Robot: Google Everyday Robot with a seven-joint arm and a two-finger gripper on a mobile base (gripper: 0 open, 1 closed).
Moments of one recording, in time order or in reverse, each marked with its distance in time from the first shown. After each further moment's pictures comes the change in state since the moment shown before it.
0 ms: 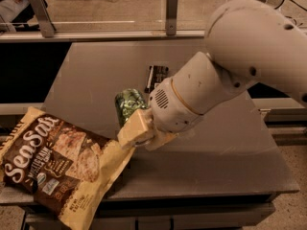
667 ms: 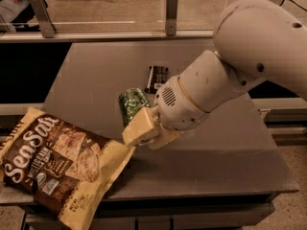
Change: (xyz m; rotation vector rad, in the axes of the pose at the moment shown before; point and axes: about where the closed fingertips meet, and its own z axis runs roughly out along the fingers) arm 0.000 0.006 -0.006 0.024 -0.010 -0.001
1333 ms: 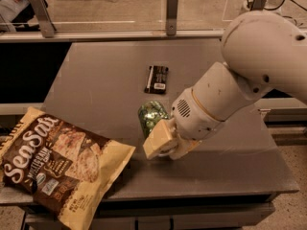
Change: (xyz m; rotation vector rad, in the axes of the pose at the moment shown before) arm -0.024 0.044 -0.003 -0.106 -0.061 0.052
